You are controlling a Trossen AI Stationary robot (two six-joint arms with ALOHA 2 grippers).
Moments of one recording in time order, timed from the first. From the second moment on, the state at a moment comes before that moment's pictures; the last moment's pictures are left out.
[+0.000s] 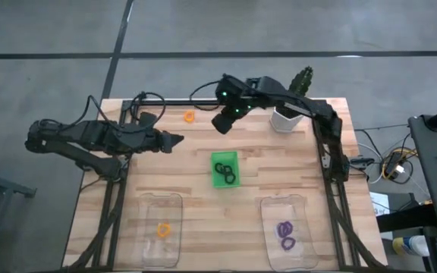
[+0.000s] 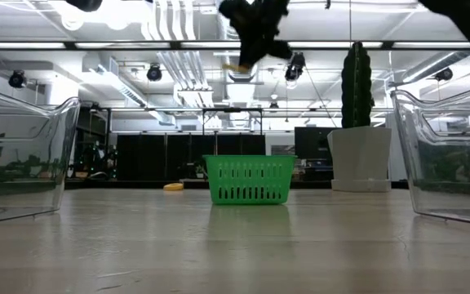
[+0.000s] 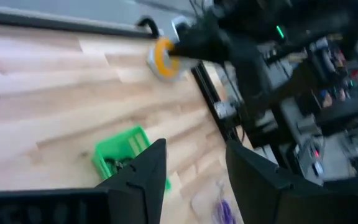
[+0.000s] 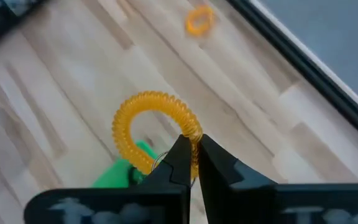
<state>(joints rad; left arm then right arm) -0.16 0.99 1.24 -0.73 -0.53 -1.20 -0.27 2.03 2.26 -1.26 0.06 0.43</state>
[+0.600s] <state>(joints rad) -0.11 1.03 1.24 -0.49 -0.57 -1.10 -0.09 1.96 2.26 -1.03 0.12 0.58</state>
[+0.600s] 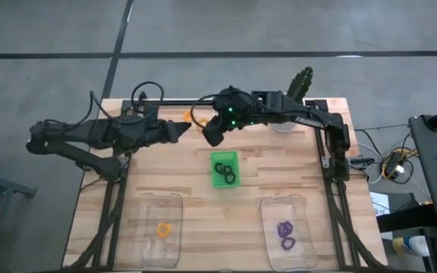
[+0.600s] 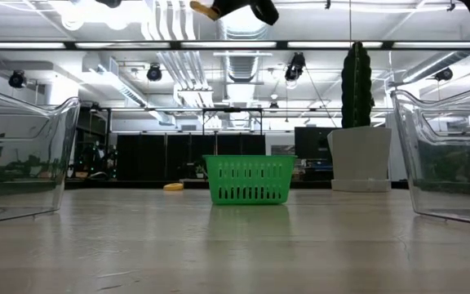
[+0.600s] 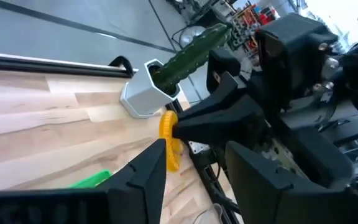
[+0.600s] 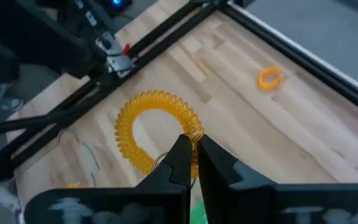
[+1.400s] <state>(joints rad) -0.11 1.08 1.24 -0.49 -0.47 -1.08 -0.04 1.96 2.26 -0.87 0.10 0.60</state>
